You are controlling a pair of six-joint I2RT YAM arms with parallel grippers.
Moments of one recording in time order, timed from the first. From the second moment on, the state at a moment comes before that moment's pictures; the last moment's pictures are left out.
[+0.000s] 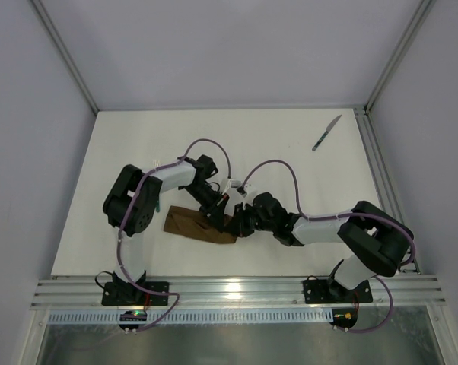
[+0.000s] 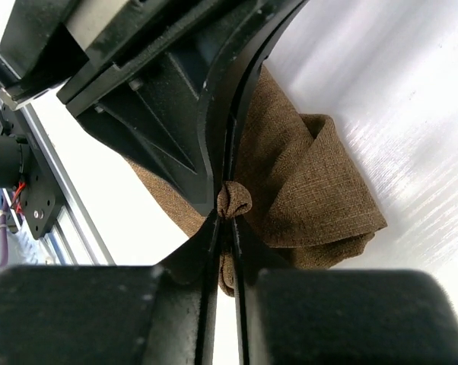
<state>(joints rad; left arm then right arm) -0.53 1.99 1.26 -0.88 0.88 0.31 0.86 1.54 0.52 0.50 -0.25 0.56</state>
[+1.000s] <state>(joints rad) -0.47 1.99 1.19 -0.79 0.86 0.17 0.99 1.57 0.75 0.10 0.20 0.47</state>
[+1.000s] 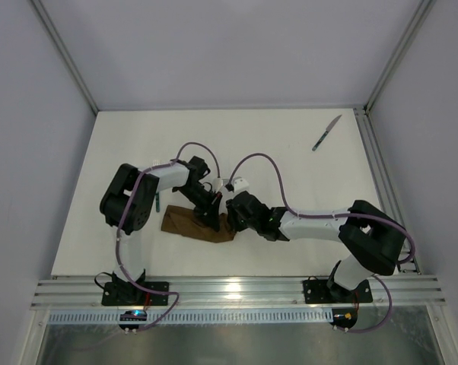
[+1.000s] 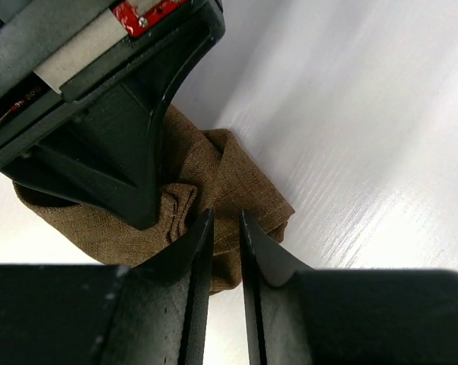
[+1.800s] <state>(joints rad) -0.44 2.01 1.21 -0.79 0.82 0.15 1.02 1.62 0.79 0.08 0.23 0.46</state>
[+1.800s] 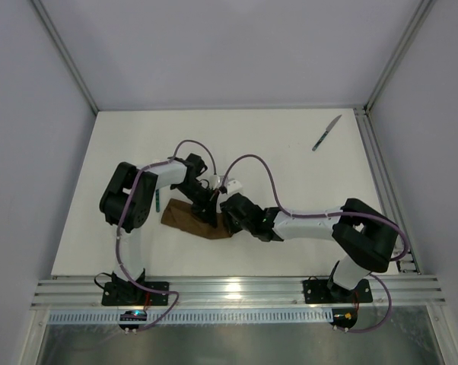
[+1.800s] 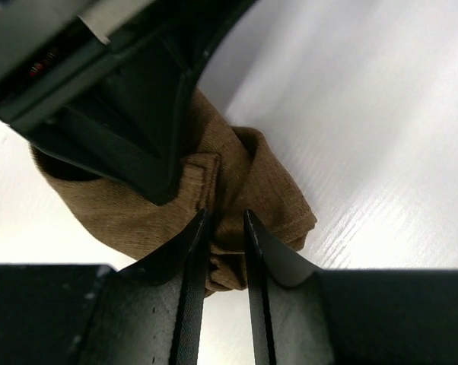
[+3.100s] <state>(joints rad) -0.50 2.08 1.35 -0.87 0.79 0.19 1.03 1.63 0.85 0.00 0.30 0.48</state>
